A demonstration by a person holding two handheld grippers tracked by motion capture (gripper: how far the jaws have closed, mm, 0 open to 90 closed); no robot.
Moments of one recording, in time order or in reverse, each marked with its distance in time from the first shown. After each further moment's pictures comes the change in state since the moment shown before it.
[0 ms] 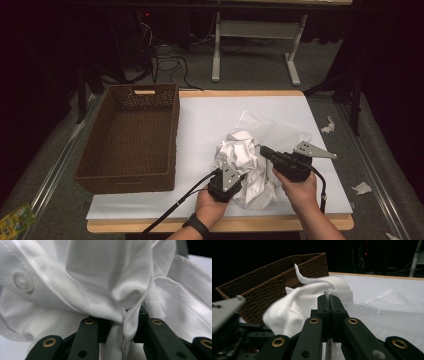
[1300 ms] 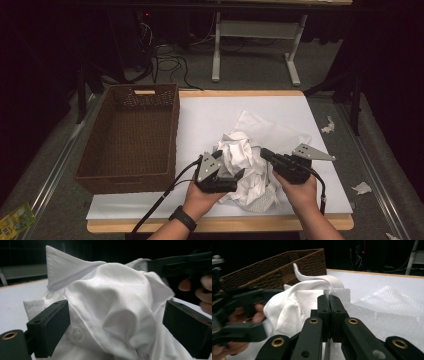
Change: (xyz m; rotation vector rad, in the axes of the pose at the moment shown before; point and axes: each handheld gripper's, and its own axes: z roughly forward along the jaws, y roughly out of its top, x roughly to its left) left arm 0.038 0.025 -0.023 -0.208 -0.082 -0.149; right arm 0.000 -0.006 0.000 0.024 -0.022 -0.024
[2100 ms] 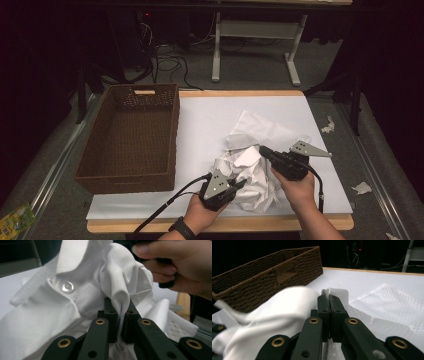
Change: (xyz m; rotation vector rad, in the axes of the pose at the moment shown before) left arm -0.035 -0.020 -0.025 0.077 -0.178 0.134; right arm -0.005 0.002 0.009 0.013 -0.025 0.013
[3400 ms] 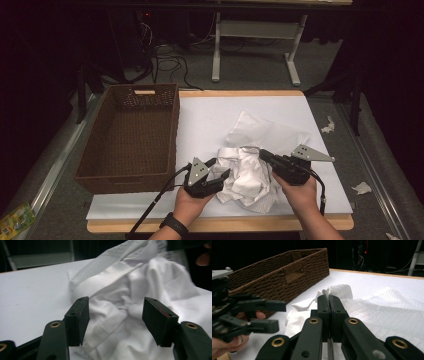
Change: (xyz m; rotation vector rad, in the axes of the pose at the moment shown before) left arm 0.048 -0.011 -0.015 -0.017 0.233 -0.147; right arm 0.009 -0.001 -0.011 -0.010 0.036 -0.029
